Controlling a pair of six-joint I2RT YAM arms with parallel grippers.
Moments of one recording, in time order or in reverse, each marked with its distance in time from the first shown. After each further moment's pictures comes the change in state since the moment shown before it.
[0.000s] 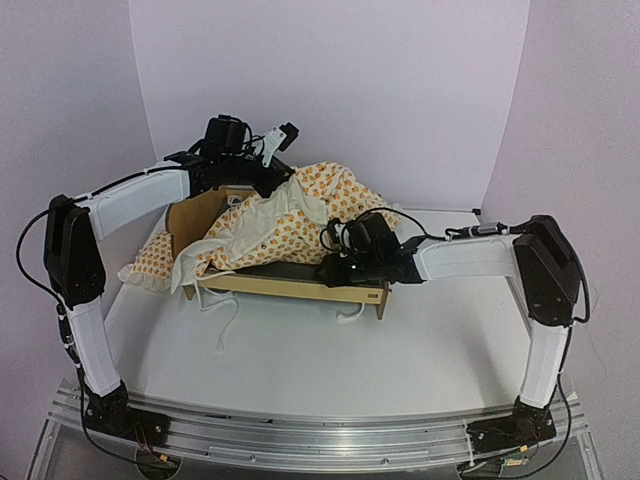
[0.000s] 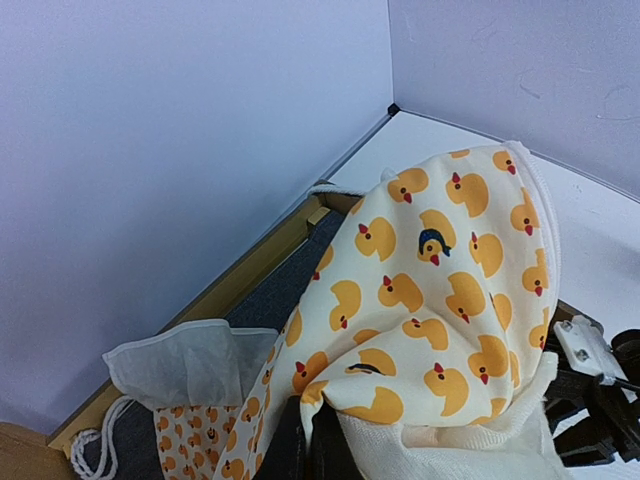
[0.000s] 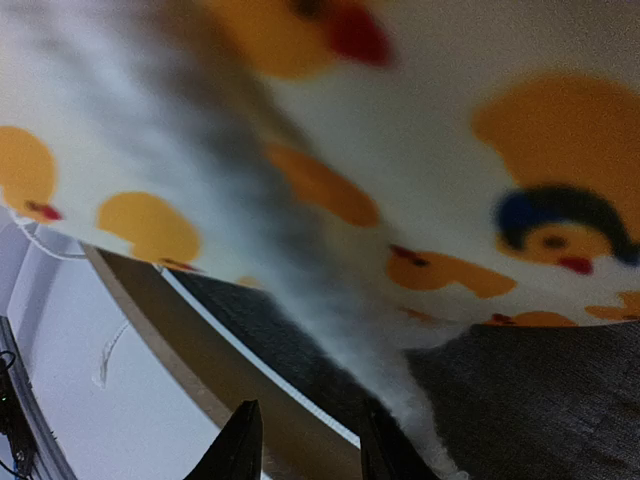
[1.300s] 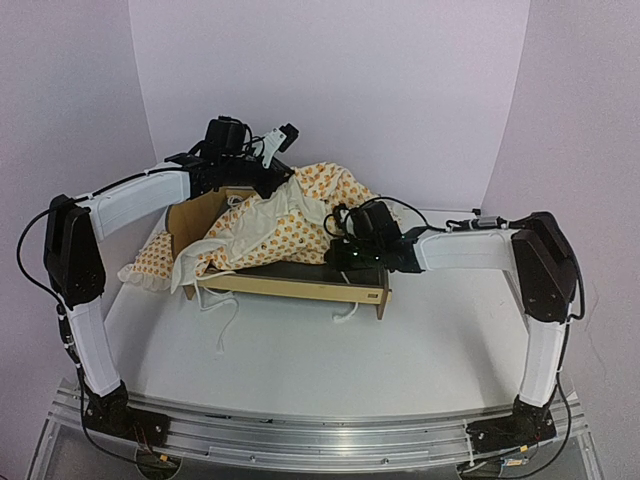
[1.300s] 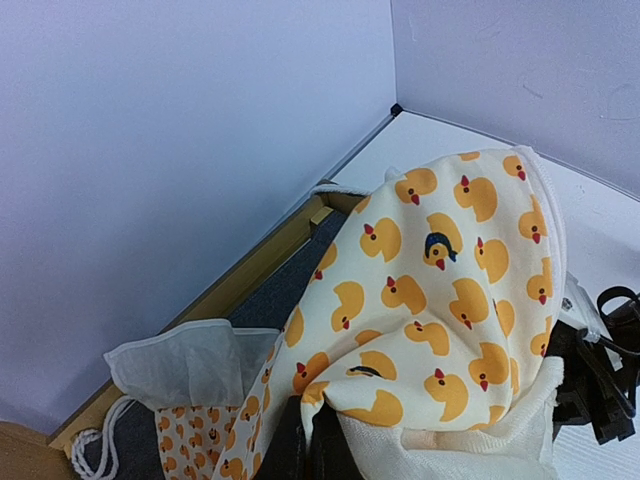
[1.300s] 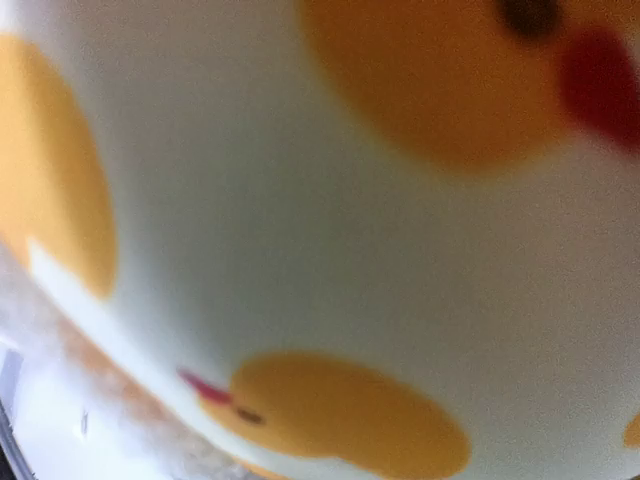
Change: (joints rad) left arm 0.000 0.000 -0.013 0.018 -0.006 0.000; right arm -0.036 0.036 0.075 0.001 0.078 -0.030
